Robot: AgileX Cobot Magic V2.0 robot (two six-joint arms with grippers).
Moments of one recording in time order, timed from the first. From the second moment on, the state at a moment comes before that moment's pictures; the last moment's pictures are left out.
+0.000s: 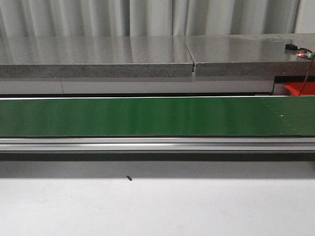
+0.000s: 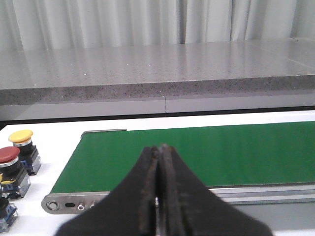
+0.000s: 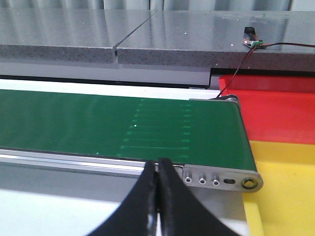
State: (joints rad) left arm -0.06 -0.01 0.00 0.00 0.10 0.00; right arm 0.06 -0.01 0.03 0.12 0.15 -0.06
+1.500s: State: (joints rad) left arm -0.06 0.71 -0.59 -0.20 0.62 0.00; right arm 0.06 -0.01 0.03 0.12 0.15 -0.06
